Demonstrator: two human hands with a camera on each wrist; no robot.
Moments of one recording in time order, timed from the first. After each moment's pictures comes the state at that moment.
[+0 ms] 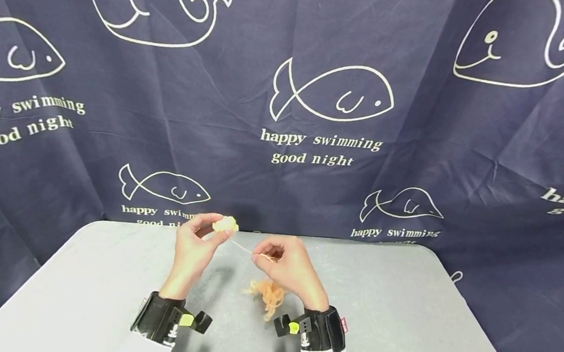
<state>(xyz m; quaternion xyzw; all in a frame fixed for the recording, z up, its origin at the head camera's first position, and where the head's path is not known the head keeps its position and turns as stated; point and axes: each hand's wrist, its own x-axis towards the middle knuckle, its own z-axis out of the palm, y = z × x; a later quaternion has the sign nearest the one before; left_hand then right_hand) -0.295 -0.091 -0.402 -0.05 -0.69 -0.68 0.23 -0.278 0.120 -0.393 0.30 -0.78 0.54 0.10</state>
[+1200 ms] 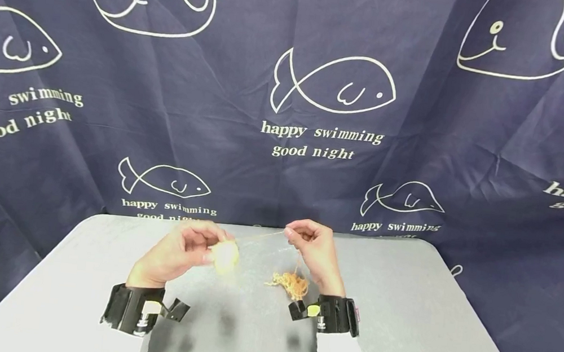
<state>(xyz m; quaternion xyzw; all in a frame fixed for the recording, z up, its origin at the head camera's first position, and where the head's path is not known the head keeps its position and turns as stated) -0.280 -0.132 -0.382 -0.47 -0.51 -0.71 -0.12 -0.301 0.153 -0.407 0.13 -0.68 0.71 0.11</state>
